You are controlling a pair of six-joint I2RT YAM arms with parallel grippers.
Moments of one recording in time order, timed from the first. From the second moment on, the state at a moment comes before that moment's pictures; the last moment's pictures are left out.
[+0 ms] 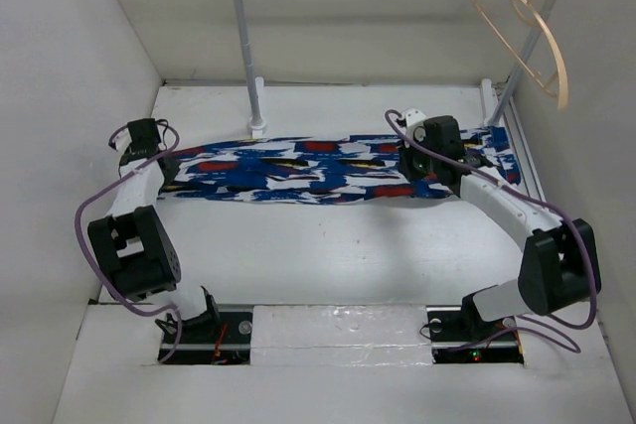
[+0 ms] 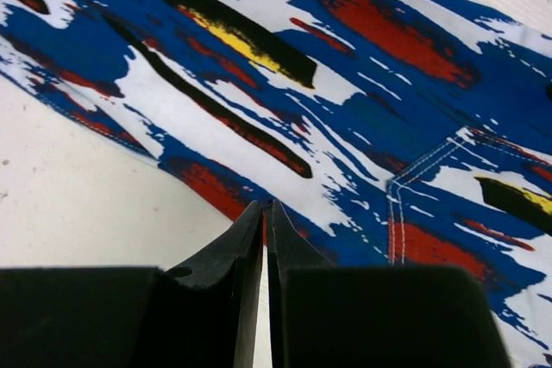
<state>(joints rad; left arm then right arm) 0.30 1.55 1.09 -0.47 -0.19 -0.67 0.33 1.43 1.01 -0.29 -0.18 -0.10</state>
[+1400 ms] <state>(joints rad) -0.06 1.75 1.05 -0.35 -0.22 -0.70 -0.38 1.51 0.55 0.23 -0.50 0.44</state>
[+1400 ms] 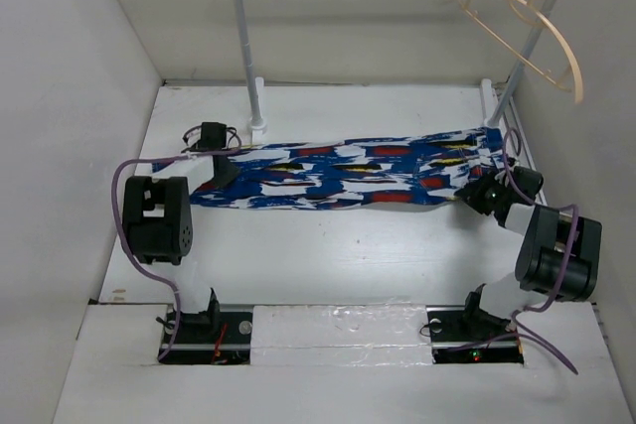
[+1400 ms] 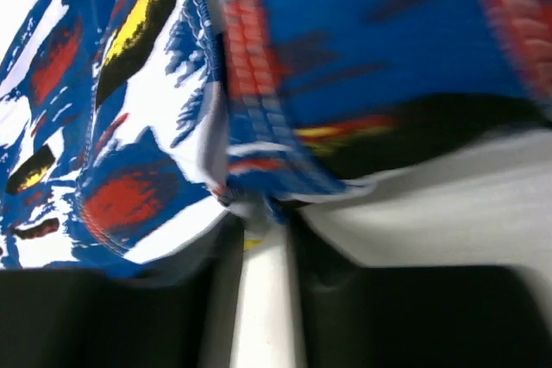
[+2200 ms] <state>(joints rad) 0.08 1.35 0.76 -0.48 -0.16 -0.72 -0.61 0.95 0.57 -0.53 -0.45 0.08</state>
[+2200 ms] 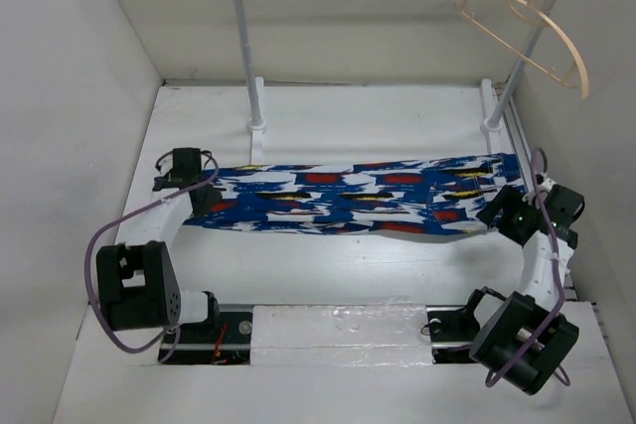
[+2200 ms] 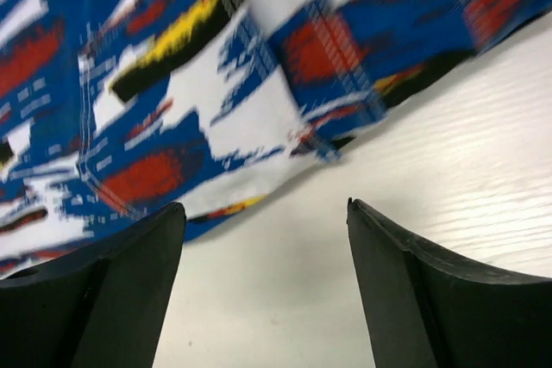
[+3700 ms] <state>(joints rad) -0.41 1.33 0.78 -0.33 -0.03 -0.69 -0.24 0.74 0.58 -0.14 -0.46 0.34</state>
